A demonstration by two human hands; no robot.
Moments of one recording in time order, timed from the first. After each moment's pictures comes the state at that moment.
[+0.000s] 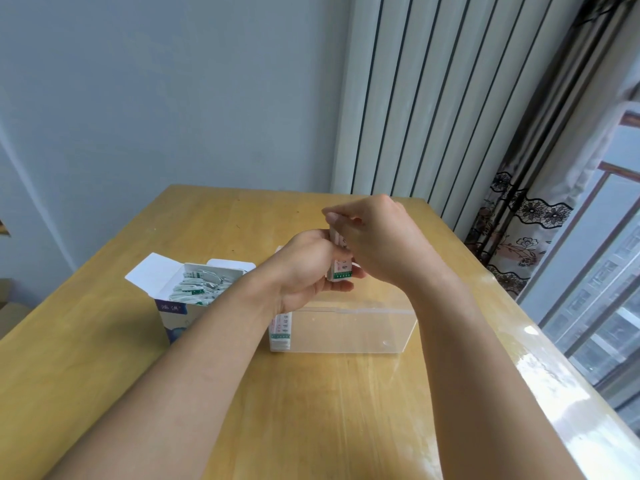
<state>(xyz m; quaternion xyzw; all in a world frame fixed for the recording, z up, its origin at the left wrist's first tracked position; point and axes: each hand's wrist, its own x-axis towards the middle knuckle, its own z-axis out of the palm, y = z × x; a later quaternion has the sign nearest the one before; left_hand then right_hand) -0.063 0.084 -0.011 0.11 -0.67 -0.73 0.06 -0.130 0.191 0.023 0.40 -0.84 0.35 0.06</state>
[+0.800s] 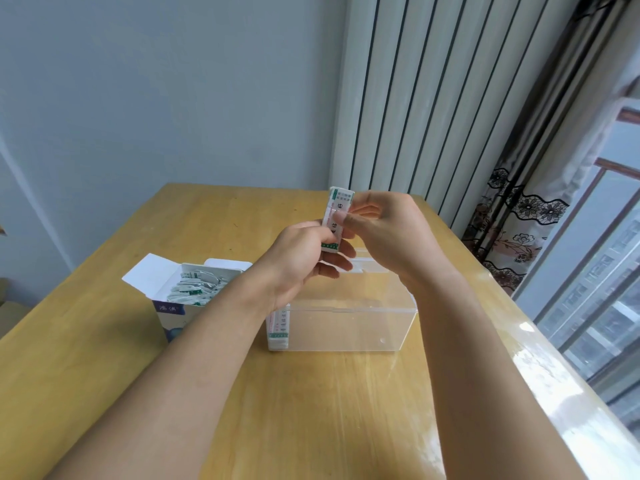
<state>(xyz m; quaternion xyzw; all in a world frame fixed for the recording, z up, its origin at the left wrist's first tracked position) -0.063 0.080 -0.007 0.13 -0.67 -0.72 0.12 -0.146 0.199 0.018 0.34 -0.81 0.49 0.01</state>
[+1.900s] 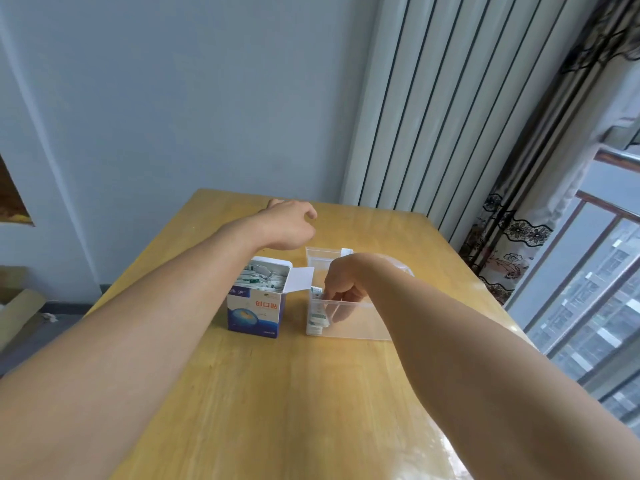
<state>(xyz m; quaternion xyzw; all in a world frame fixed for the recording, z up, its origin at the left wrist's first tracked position) -0.019 -0.002 0.041 0.20 -0.94 -0.27 0.06 -0.131 0.106 -0.028 0.20 -0.88 0.12 -0.42</state>
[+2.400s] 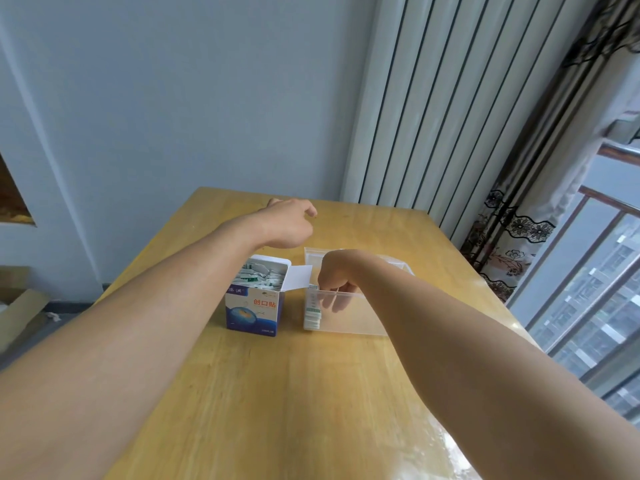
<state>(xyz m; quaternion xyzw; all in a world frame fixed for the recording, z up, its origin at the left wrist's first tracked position) -0.029 -0.008 0.034 0.20 -0.94 -0.28 0.04 -0.128 0.097 -0.024 0.27 -0.89 0.02 -0.36</state>
